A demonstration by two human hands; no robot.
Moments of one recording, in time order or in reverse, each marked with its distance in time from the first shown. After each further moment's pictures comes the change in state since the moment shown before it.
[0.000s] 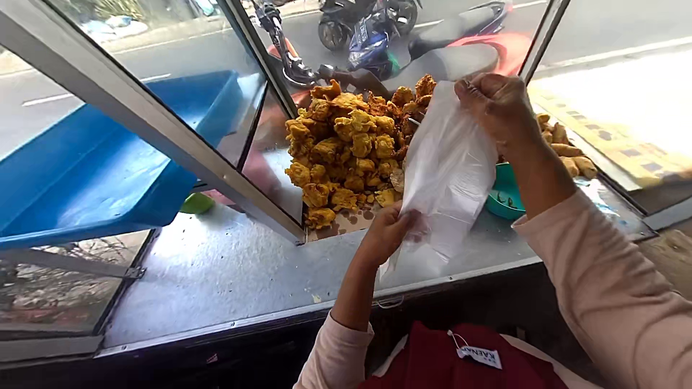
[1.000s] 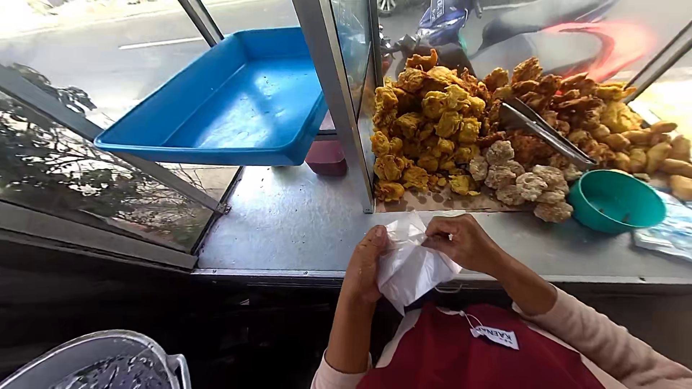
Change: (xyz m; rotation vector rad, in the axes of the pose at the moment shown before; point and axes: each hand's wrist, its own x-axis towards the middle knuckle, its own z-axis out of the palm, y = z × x) left_hand -0.147 -0.023 -0.090 -0.683 0.454 0.015; right_hand -0.171 -0.052 0.170 0.264 -0.677 -0.219
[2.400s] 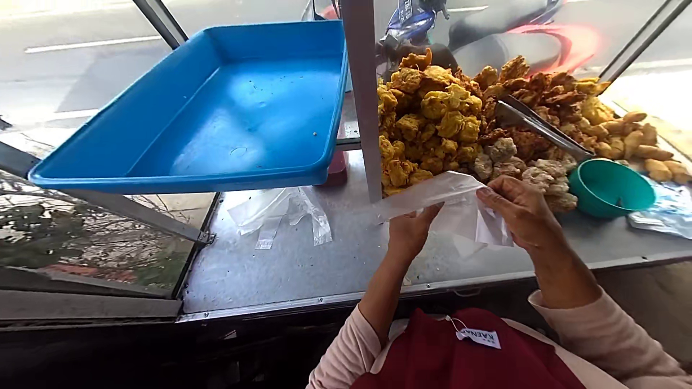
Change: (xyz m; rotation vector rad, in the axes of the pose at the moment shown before) left_hand 0.088 0.008 0.011 0.568 -0.078 0.237; right_hand 0.018 -0.010 -0.023 0.101 0.561 0.464
